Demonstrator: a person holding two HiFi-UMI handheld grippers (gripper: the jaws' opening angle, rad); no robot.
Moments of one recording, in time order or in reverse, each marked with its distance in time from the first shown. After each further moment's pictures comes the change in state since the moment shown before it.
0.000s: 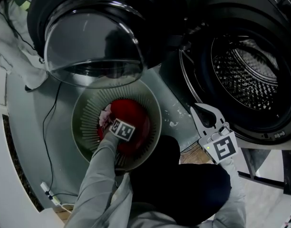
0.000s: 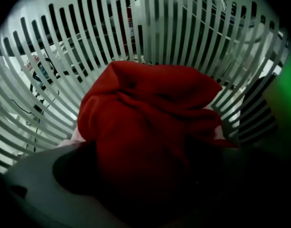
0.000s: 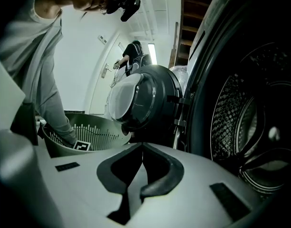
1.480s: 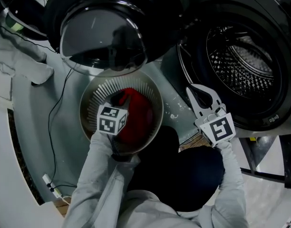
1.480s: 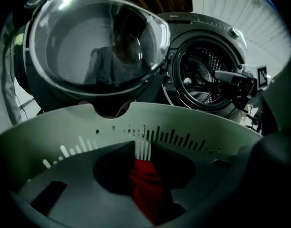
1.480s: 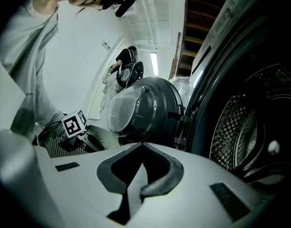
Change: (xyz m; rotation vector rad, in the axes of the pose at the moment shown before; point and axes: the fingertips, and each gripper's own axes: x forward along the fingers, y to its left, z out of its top) left arm -0.202 0.019 0.118 -0.130 -0.666 -0.046; right arm 0.001 0.000 0.046 -0.034 -0.094 -0.027
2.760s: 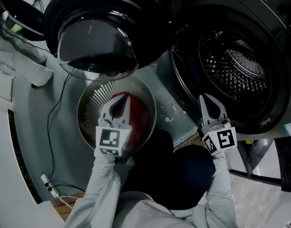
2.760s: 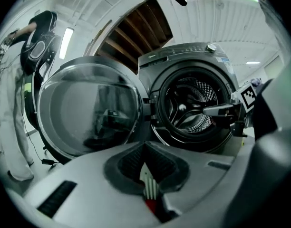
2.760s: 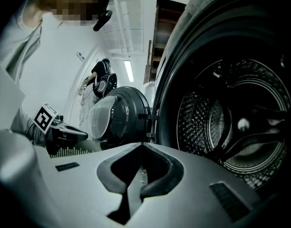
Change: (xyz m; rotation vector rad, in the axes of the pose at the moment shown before) left arm -0.071 -0.062 0.102 0.166 -0.394 0.119; right arm -0.066 -0.055 -0.021 0.224 -0.067 -0.236
